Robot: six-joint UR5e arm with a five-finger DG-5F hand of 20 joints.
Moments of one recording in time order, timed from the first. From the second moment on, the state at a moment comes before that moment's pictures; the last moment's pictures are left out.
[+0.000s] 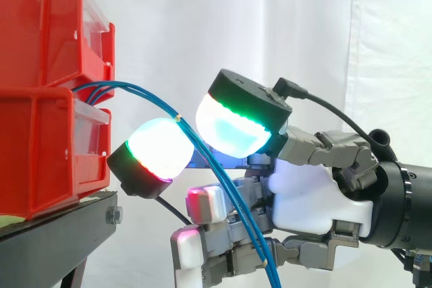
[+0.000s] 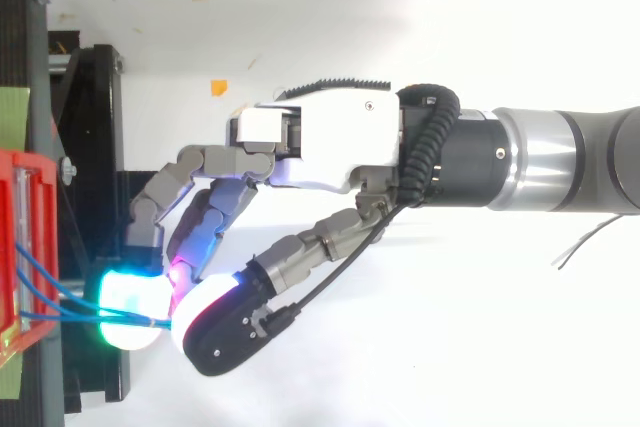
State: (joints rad) arm 0.11 -2.40 -1.22 -2.50 -1.48 0.01
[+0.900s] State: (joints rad) arm 0.09 -2.40 -1.22 -2.57 -1.53 0.00
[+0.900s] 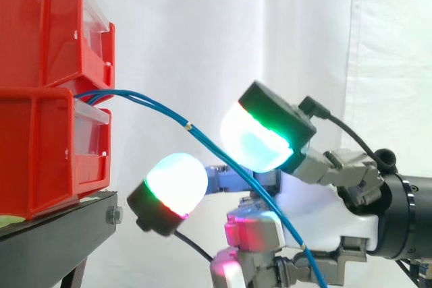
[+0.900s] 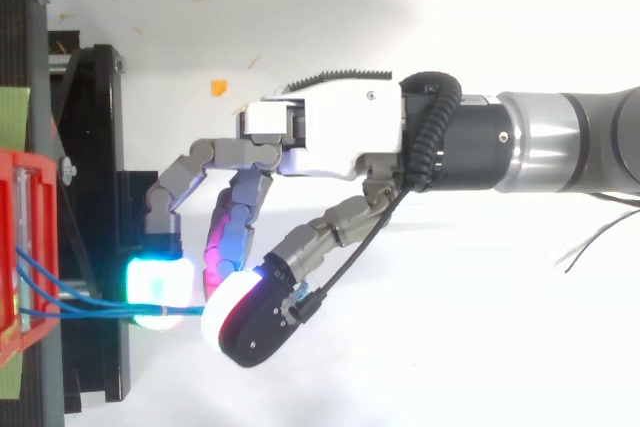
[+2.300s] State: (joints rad) arm 0.07 -2.40 -1.19 -2.56 -1.64 0.06
